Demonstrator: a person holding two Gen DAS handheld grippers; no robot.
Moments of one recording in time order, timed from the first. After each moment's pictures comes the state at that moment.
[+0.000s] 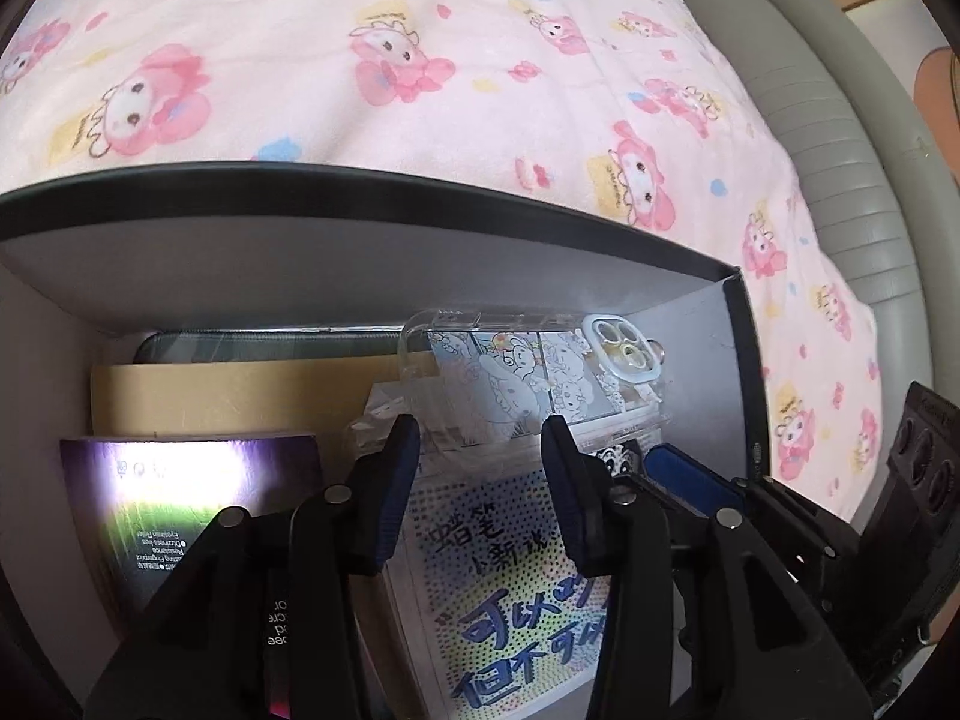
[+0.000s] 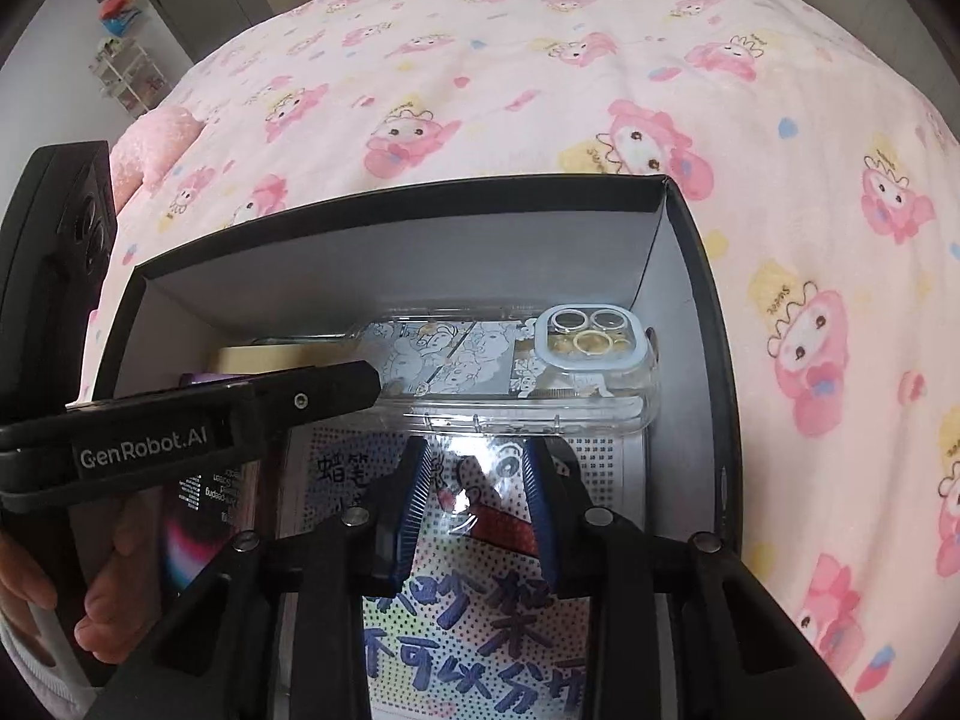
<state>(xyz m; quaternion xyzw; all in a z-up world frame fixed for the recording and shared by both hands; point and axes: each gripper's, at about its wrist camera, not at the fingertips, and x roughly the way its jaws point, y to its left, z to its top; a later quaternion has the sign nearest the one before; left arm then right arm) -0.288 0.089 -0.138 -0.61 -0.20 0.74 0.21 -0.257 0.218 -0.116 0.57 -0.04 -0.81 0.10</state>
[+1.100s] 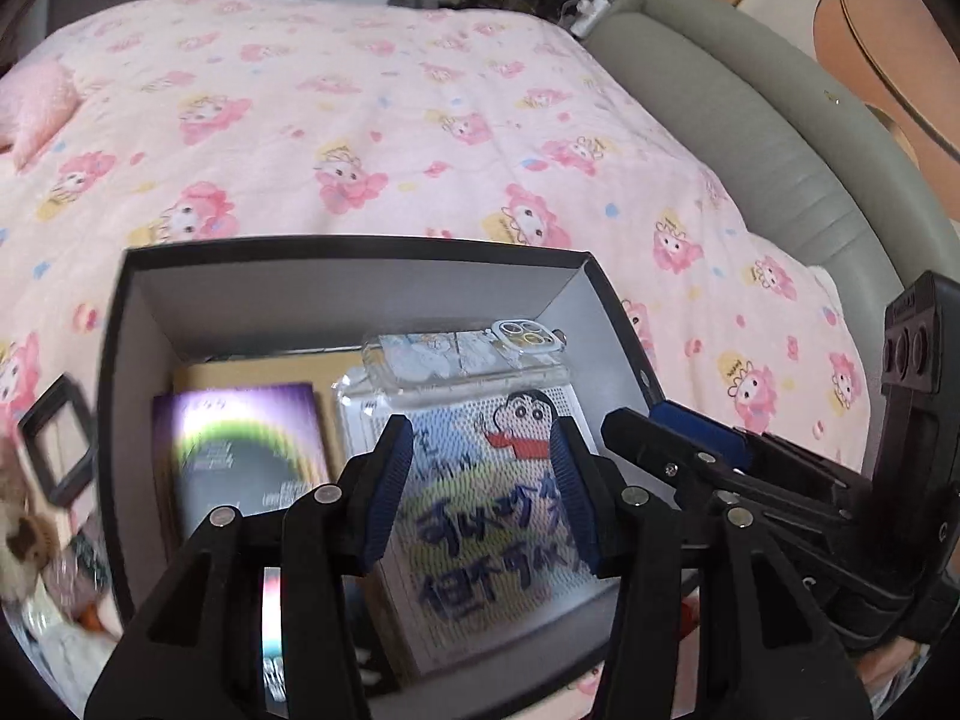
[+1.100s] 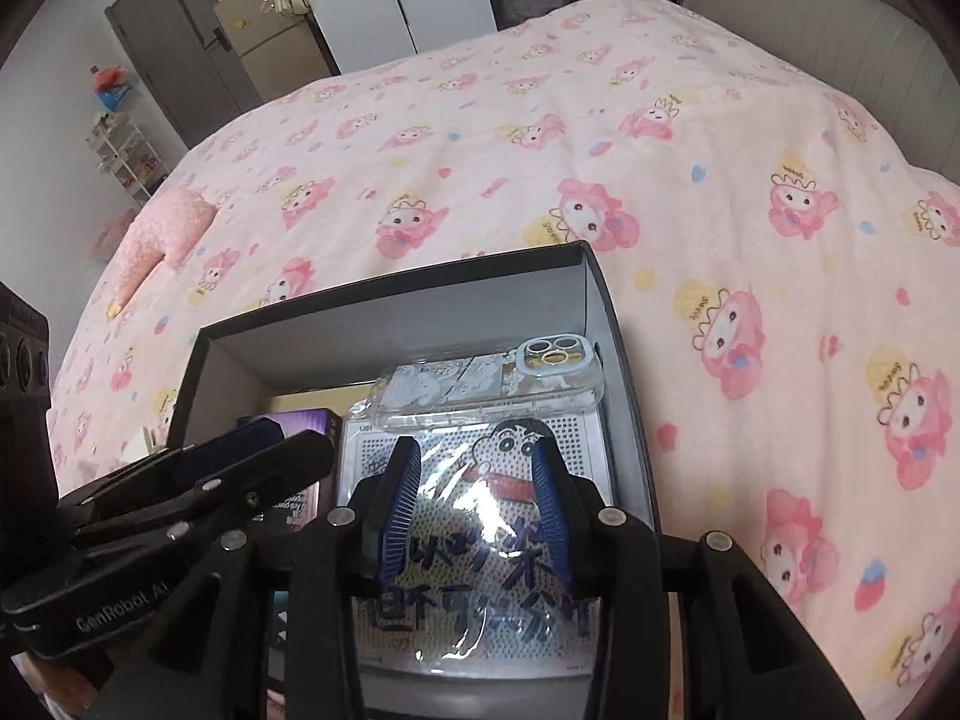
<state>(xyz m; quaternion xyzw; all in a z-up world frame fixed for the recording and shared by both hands) -0.181 0.095 -0.050 -0.48 -0.12 0.84 0.20 -0.193 0.226 -0.054 0.50 -0.08 -0.86 0.06</state>
